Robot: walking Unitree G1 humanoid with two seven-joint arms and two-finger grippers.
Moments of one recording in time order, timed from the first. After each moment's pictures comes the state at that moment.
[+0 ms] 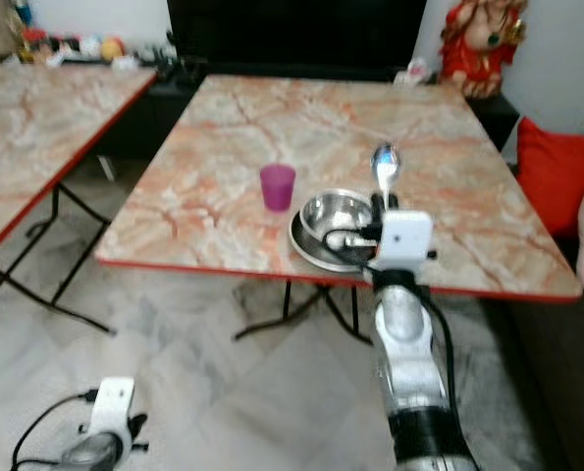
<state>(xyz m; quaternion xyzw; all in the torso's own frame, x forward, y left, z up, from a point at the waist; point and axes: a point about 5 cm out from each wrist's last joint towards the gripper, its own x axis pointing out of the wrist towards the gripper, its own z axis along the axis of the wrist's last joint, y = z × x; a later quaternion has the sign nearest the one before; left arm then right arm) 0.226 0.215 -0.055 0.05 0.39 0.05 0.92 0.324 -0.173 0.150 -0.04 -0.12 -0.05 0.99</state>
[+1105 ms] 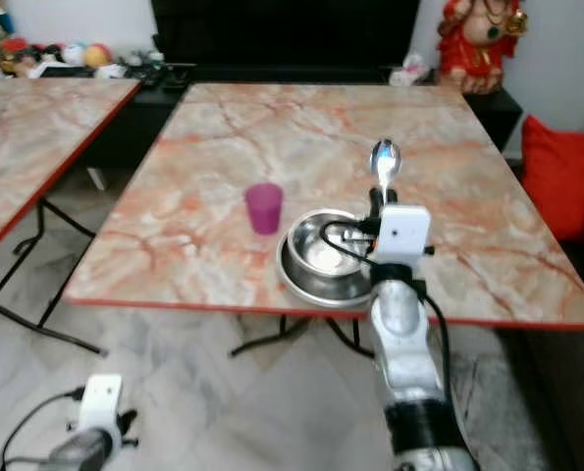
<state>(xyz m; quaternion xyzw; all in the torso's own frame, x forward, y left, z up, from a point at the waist) 0.226 0.205 -0.057 0.03 0.39 0.05 0.92 0.327 -0.181 0.148 -0.04 -0.12 -0.07 0.99</state>
